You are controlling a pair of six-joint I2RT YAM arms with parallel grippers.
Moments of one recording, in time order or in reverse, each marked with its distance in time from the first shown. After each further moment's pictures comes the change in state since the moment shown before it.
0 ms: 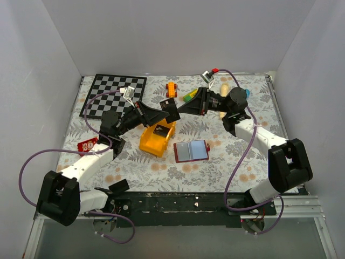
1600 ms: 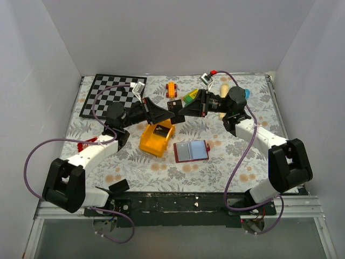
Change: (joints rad) left arm -0.014 0.130 0.110 -0.010 0.158 0.004; right arm -0.006 0.000 -0.008 -0.081 -0.036 -0.065
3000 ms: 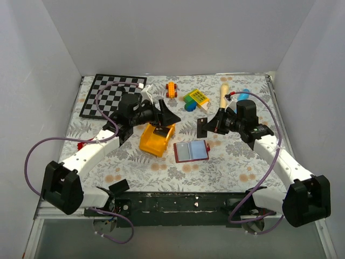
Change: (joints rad) left arm -0.076 -0.032 0.188 -0.707 -0.266 0.417; right arm -0.100 -0.339 -0.137 -1.000 0.552 -0.500
